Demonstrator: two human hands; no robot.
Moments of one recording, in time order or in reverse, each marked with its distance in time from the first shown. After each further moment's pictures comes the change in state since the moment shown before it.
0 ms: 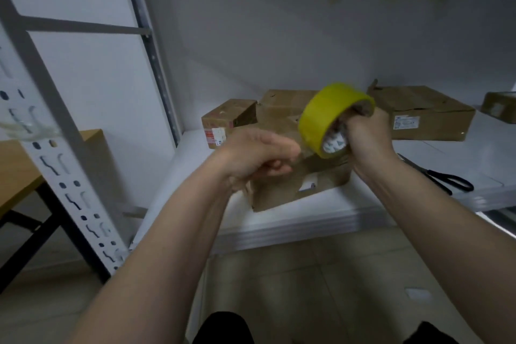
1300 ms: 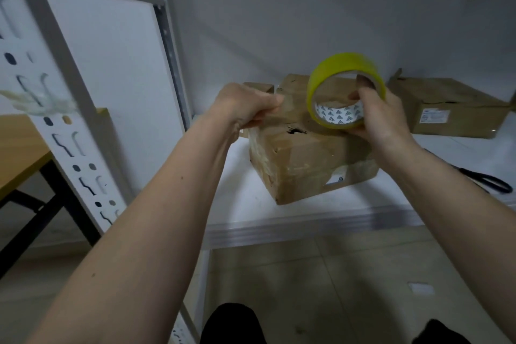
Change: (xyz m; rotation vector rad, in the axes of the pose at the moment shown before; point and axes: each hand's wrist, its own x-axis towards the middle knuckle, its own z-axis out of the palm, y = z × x) left_hand 0.041 0.010 -0.069 0.242 0.361 0.065; right_hand -0.003 0.002 0.038 -0.292 -0.025 0.023
